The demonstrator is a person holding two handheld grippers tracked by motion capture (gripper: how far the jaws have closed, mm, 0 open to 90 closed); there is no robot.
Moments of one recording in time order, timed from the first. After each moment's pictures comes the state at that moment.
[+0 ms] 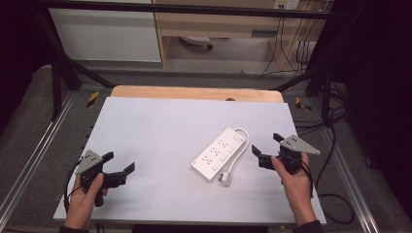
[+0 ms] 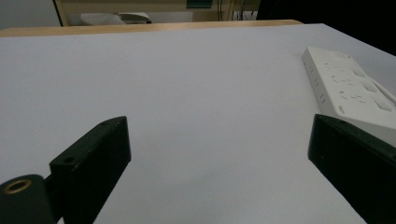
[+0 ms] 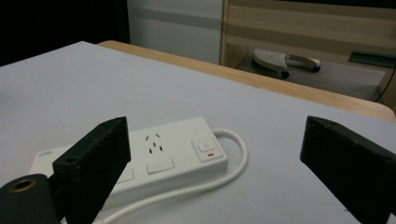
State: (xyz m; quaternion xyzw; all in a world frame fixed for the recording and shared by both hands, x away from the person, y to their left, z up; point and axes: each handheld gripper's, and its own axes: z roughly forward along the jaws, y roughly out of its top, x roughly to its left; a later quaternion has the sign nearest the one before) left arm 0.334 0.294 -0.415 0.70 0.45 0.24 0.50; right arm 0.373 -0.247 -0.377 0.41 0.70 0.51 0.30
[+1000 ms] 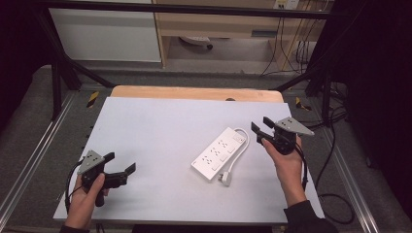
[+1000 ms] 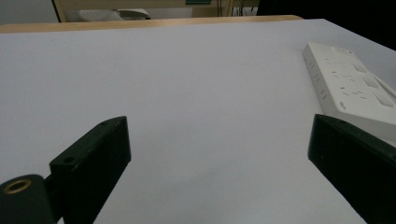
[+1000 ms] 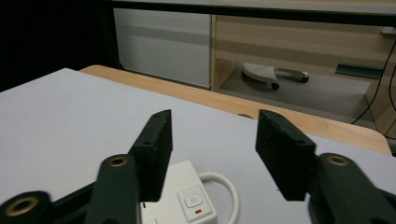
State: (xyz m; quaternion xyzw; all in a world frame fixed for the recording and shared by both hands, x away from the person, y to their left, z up) left arm 0.335 0.292 -0.417 0.71 0.45 0.23 0.49; right arm 0.412 -0.234 -0.354 0.42 0.68 0.52 0.32
